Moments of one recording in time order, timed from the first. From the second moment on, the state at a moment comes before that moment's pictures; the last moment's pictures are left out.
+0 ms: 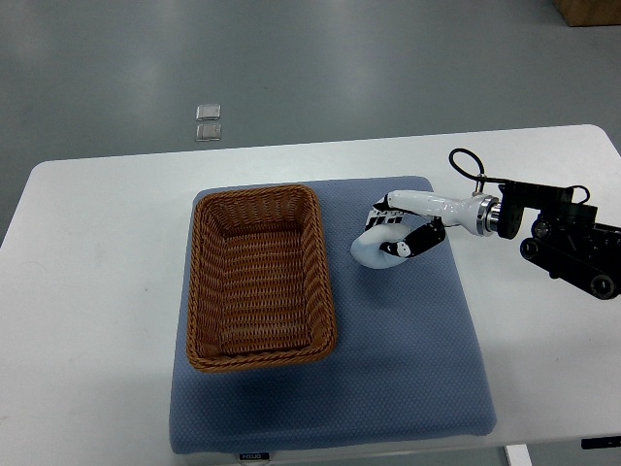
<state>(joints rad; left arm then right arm) 0.04 0.00 -0.12 -0.12 0.06 -0.04 0.04 0.84 -0.42 0.37 0.93 -1.41 0.20 0.37</state>
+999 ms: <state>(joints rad) 0.04 0.00 -0.12 -0.12 0.06 -0.04 0.04 0.92 -0.07 0.42 0.93 -1.33 0.22 0.34</state>
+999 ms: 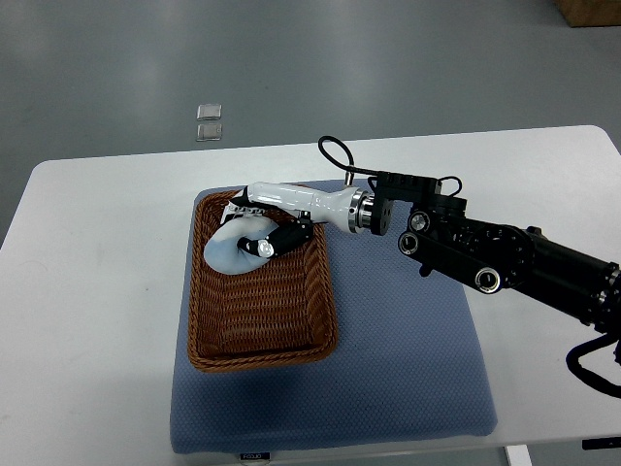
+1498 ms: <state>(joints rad) 0.04 0.00 -0.12 -0.12 0.06 -0.04 0.04 0.88 -0.12 0.44 0.93 -1.23 0.21 0.34</state>
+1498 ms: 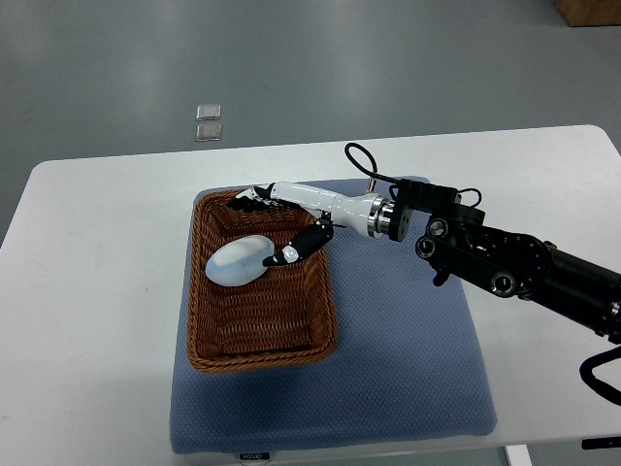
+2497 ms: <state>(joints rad) 0.04 0.00 -0.12 -0.12 0.06 -0.04 0.04 0.81 -0.23 0.60 0.71 -0.13 0.26 0.03</state>
